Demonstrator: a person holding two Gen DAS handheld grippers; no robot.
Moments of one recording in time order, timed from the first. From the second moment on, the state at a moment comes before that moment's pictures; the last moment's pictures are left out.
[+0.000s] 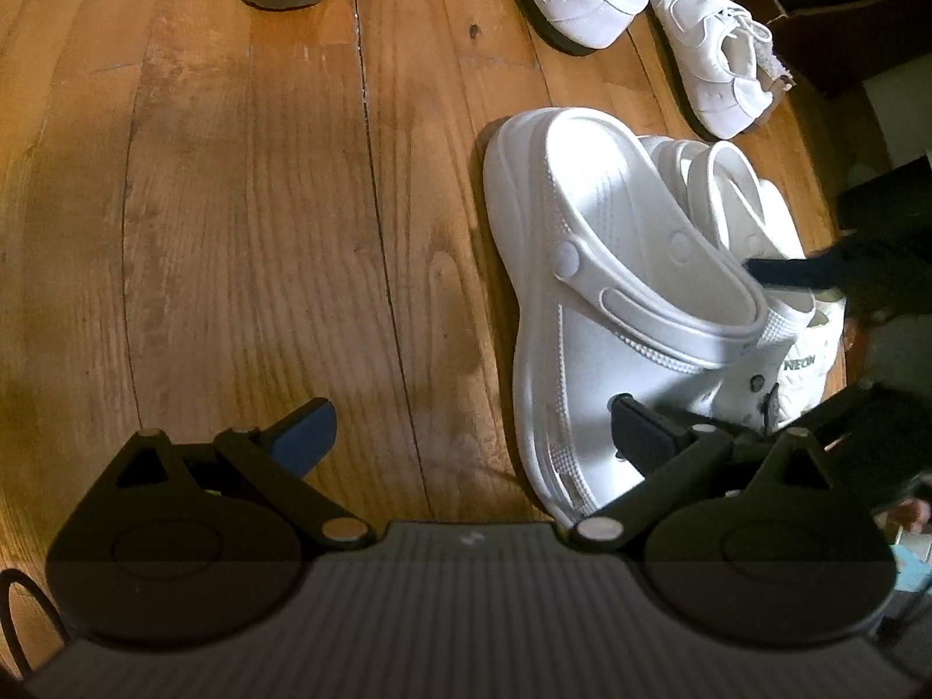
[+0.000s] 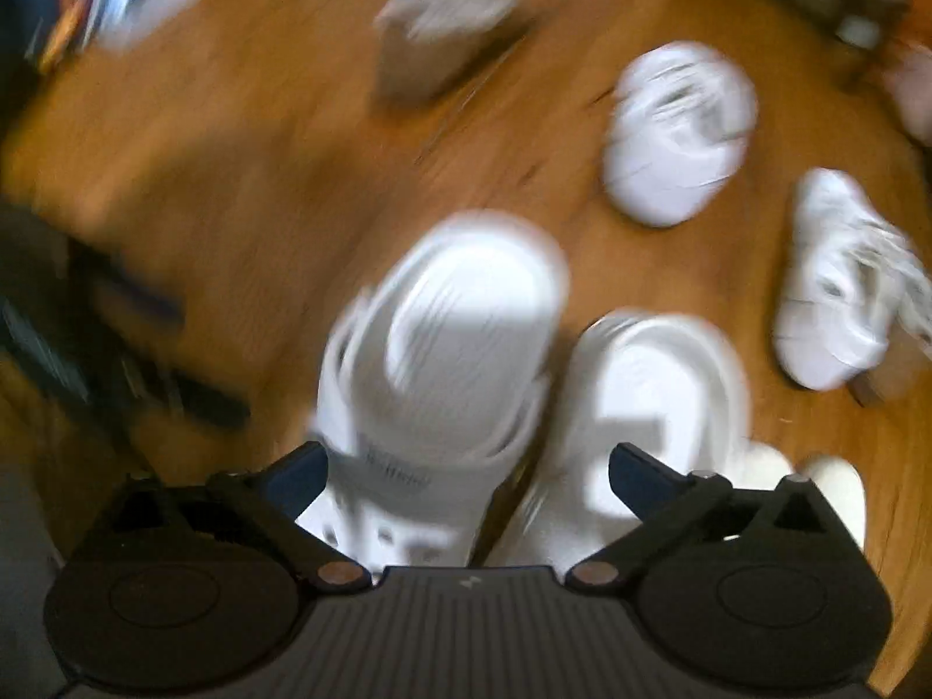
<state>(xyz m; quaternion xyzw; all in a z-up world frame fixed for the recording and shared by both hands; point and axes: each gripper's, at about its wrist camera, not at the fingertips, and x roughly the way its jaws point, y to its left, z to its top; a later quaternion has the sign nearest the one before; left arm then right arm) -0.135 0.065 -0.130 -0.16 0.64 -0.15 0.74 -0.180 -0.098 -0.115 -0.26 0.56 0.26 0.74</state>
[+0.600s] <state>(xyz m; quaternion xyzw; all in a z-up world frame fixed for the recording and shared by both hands) -0.135 0.042 -0.124 -0.14 0.64 -0.16 0.74 -0.163 -0.159 -0.110 -0.20 0.63 0.17 0.73</state>
